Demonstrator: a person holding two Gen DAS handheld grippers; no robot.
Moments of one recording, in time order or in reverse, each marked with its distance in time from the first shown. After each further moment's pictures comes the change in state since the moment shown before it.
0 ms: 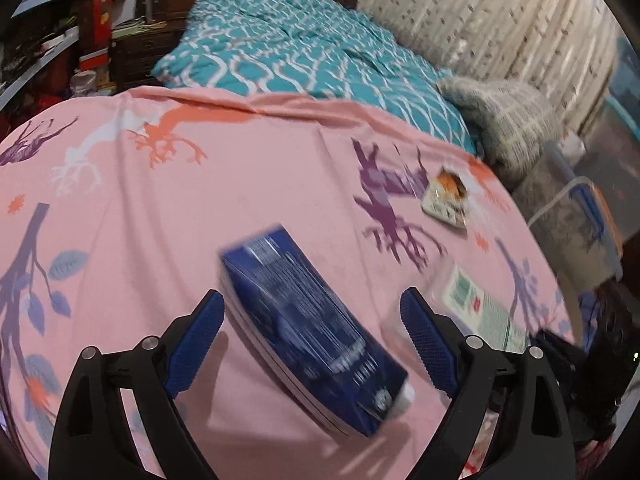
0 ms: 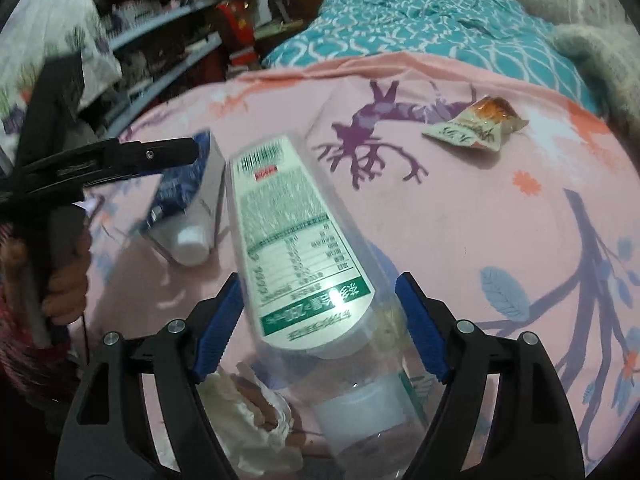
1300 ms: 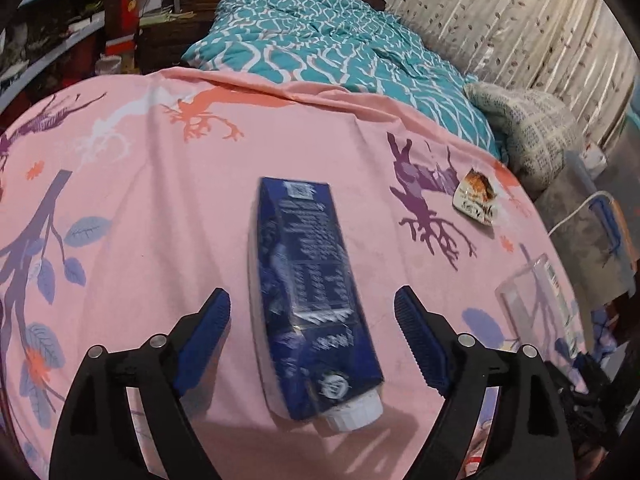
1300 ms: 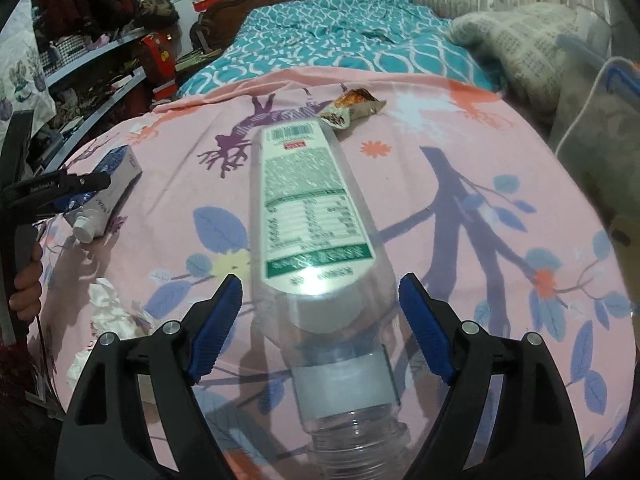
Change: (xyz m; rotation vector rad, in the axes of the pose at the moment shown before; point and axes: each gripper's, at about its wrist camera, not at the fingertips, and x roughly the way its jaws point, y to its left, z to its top) left arm 0.003 0.020 -0.012 -0.078 -0.007 0.072; right arm -0.057 -0.063 -0.051 0.170 -0.102 -0.242
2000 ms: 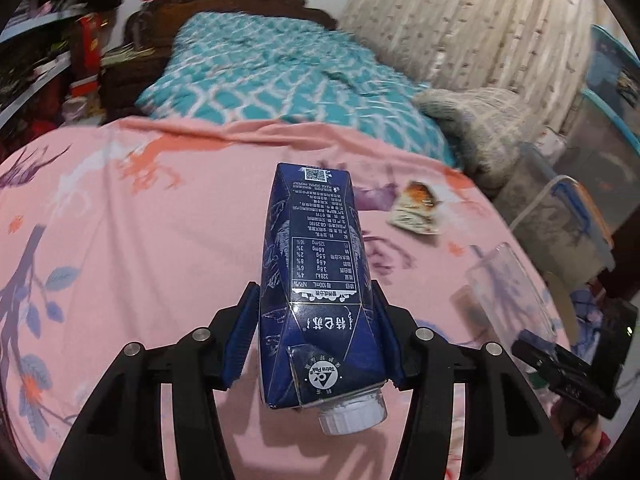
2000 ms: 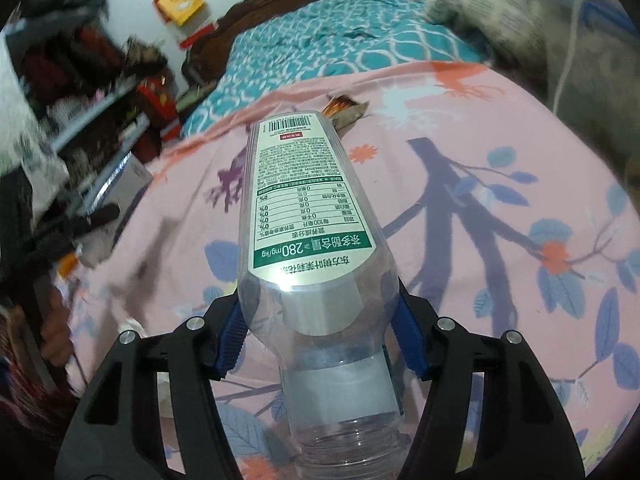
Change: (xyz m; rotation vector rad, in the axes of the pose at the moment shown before) left arm -0.029 -0.051 0.005 0.123 -0.096 -0.127; right arm -0.010 -0.037 0.002 0.221 -0.043 0.148
